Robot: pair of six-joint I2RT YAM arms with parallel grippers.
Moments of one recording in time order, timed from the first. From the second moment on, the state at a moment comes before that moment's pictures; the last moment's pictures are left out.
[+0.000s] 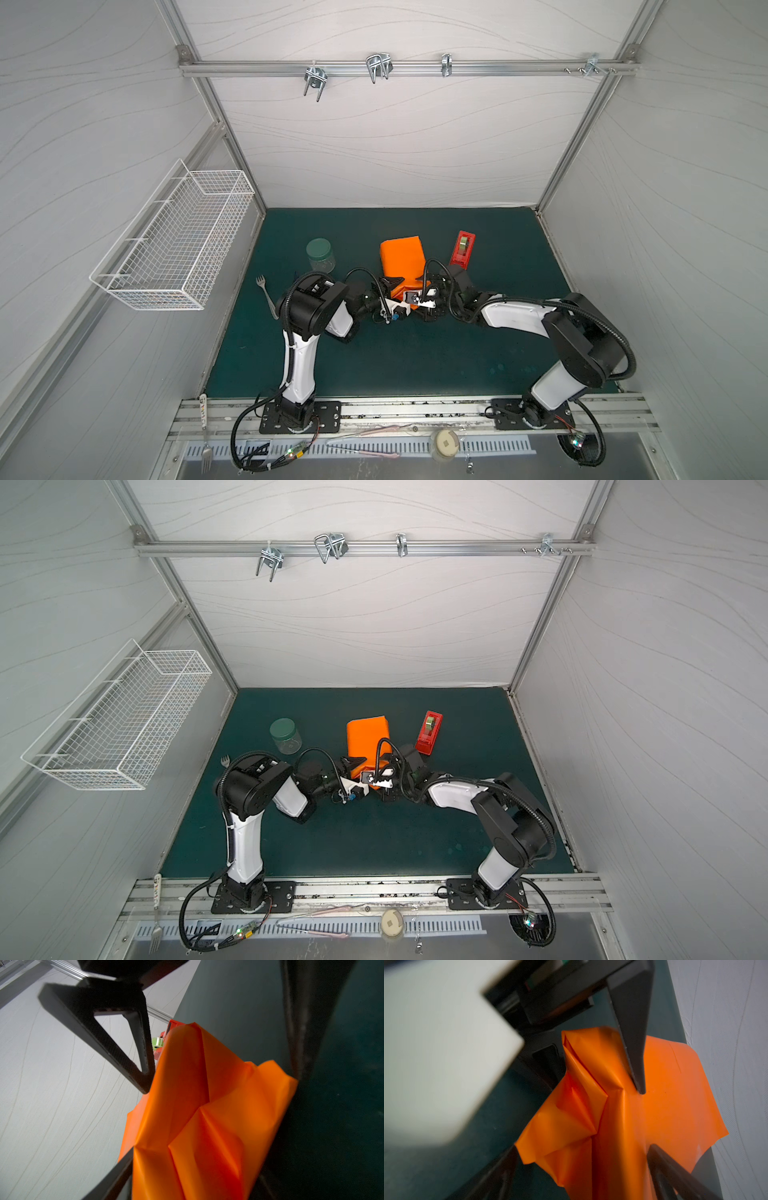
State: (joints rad) left arm -0.44 2.05 0.53 1.29 0.55 1.24; right arm 0.72 1.63 0.73 0.23 -0.22 -0.99
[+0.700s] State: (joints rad) left arm -0.44 2.05 0.53 1.29 0.55 1.23; right arm 0.76 1.70 0.69 0.46 -0.06 -1.01
